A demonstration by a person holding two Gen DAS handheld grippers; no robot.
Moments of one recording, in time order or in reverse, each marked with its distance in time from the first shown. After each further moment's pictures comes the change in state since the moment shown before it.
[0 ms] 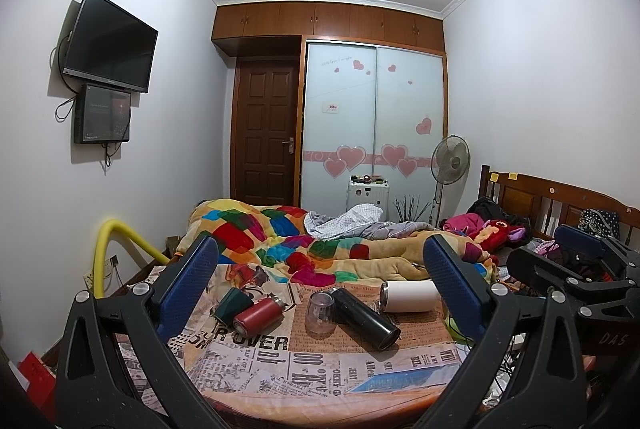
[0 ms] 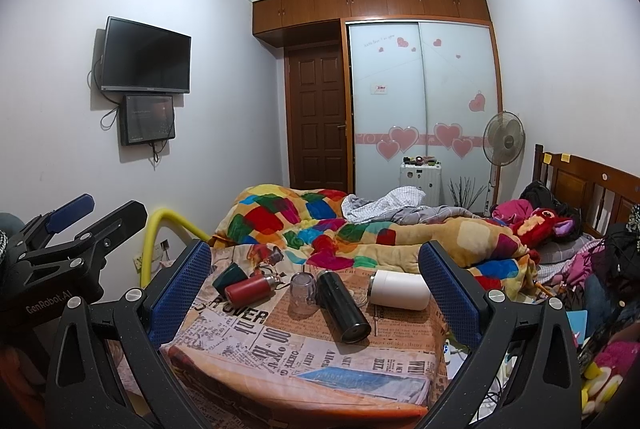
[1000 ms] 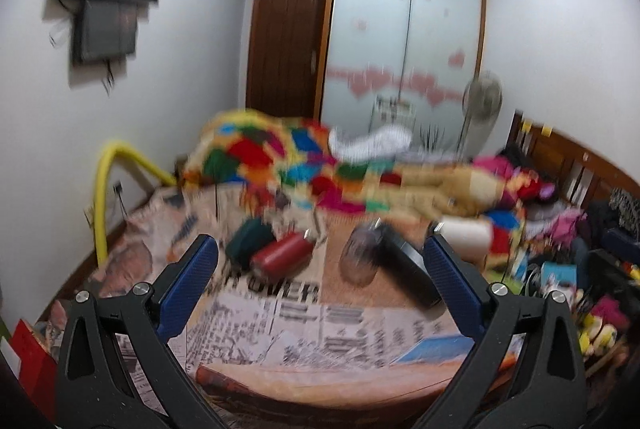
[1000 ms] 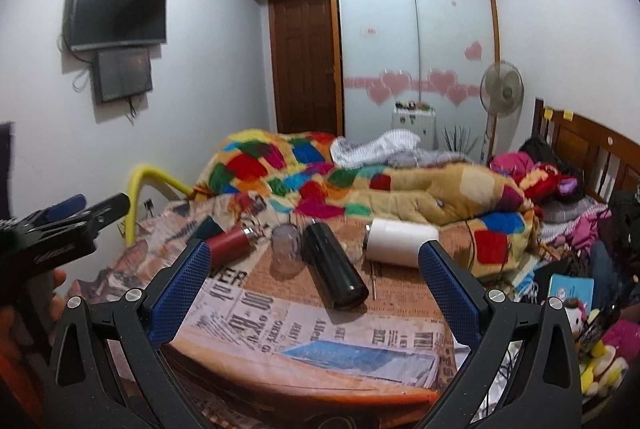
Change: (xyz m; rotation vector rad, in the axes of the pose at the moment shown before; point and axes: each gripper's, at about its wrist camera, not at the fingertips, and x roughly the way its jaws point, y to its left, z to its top) left arm 0.147 0.072 -0.060 -0.067 0.347 0.045; right arm 0.086 -0.021 -0.041 0.025 0.219 -0.052
